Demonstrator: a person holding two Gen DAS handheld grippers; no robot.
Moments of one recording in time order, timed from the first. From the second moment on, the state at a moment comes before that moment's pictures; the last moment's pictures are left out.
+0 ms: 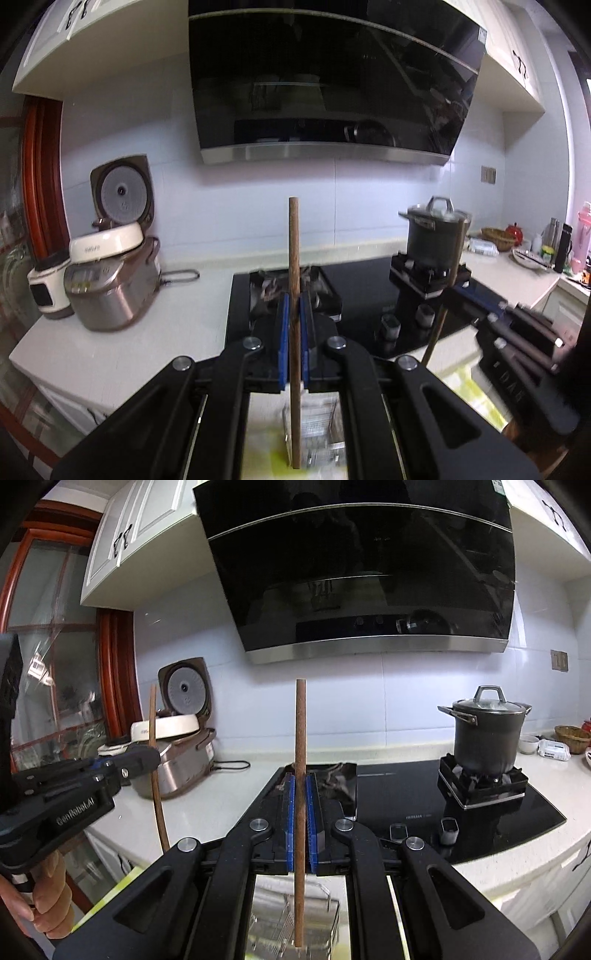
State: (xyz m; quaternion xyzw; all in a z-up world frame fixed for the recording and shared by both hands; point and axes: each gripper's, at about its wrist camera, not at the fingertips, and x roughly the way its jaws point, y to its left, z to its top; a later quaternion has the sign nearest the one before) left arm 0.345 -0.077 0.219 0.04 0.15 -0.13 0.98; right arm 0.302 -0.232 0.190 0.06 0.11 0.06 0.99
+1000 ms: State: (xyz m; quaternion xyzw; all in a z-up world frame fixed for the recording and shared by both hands) left arm 0.401 -0.077 0.068 0.02 0.23 -0.07 0.97; right arm 0.356 -0.216 0.060 0.04 0.25 0.05 0.97
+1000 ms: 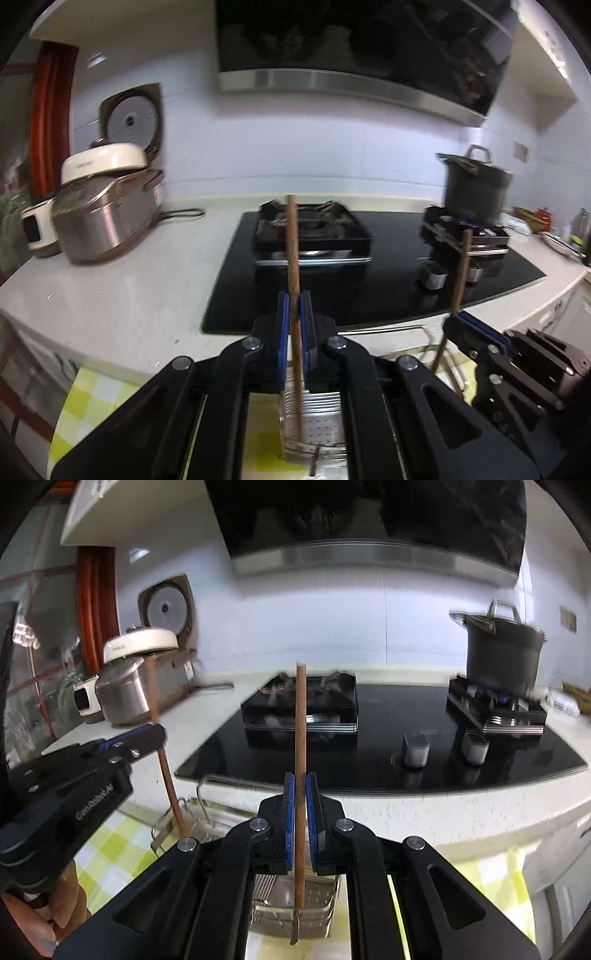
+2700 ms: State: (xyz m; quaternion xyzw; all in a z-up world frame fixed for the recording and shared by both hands) left arm 0.223 -0.005 -0.097 0.00 0.46 -0.08 0.88; right arm 0.145 -0.177 -0.080 0.08 0.45 0.08 0.89
